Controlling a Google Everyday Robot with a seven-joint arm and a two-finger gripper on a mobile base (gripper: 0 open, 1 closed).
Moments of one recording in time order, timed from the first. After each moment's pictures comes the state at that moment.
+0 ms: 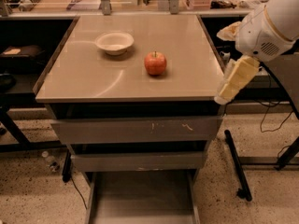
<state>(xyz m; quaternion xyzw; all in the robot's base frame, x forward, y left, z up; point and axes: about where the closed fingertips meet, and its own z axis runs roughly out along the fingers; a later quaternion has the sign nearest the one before) 0.521 -0.170 0.947 -0.62 0.73 0.05 0.28</state>
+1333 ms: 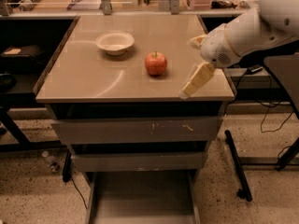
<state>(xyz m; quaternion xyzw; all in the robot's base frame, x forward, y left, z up) 0.593 -0.109 0.896 -0.60 0.71 0.15 0.35</state>
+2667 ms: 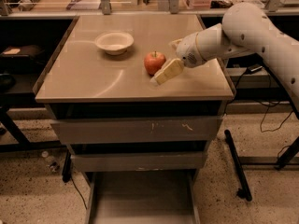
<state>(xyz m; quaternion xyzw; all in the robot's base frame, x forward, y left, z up) 0.681 -0.055 0.856 -0.52 0.72 0.22 0.41</state>
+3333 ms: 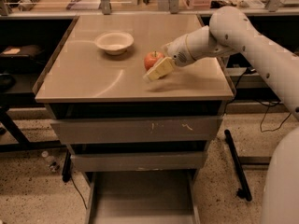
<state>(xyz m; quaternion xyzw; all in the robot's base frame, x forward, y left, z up) 0.712 -0.038 0.834 -0.49 0.73 0.26 0.39</state>
